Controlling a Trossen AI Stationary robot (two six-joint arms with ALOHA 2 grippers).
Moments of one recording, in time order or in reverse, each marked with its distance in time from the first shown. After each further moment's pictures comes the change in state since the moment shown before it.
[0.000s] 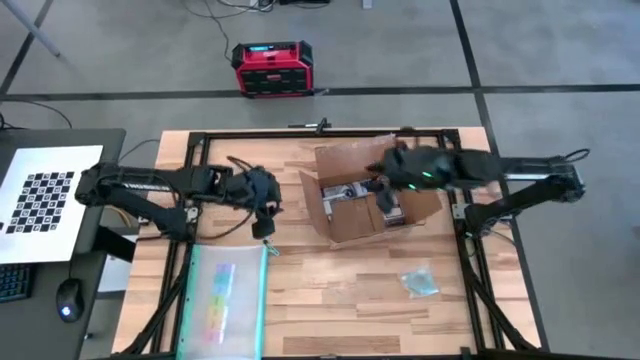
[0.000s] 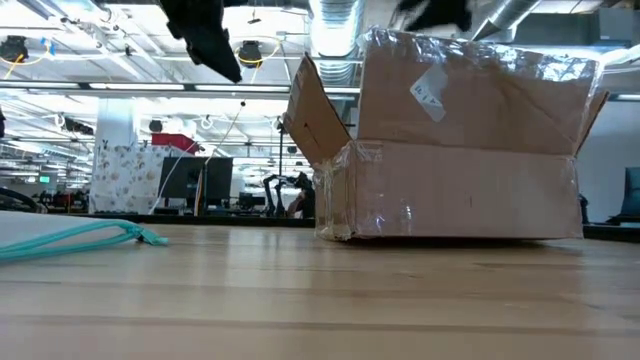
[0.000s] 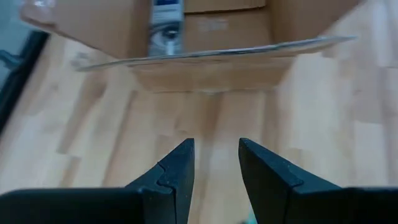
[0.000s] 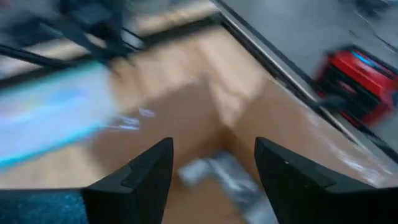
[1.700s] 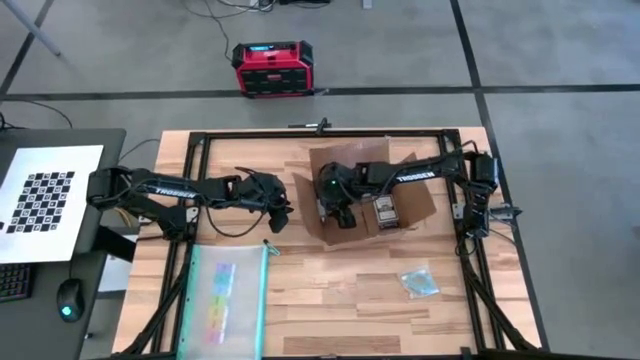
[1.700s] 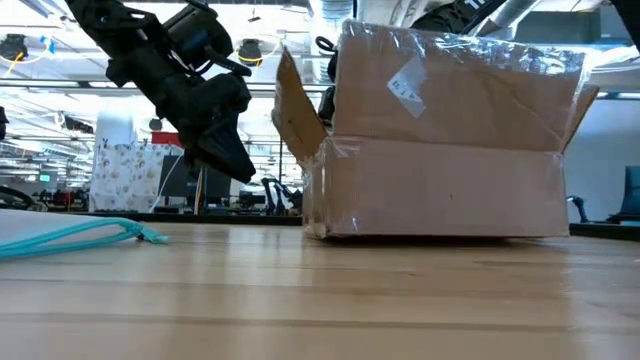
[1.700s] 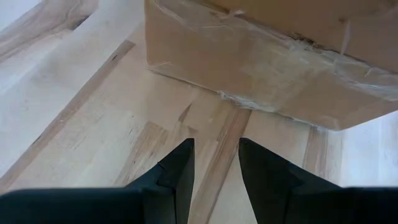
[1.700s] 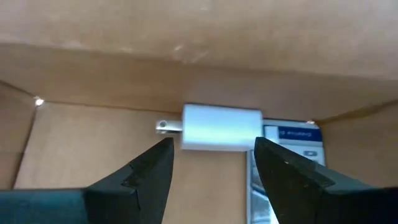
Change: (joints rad) left arm 0.180 0.104 -0.512 0.746 0.163 -0.232; right arm -0.160 0.682 -0.002 0.294 -0.475 -0.663
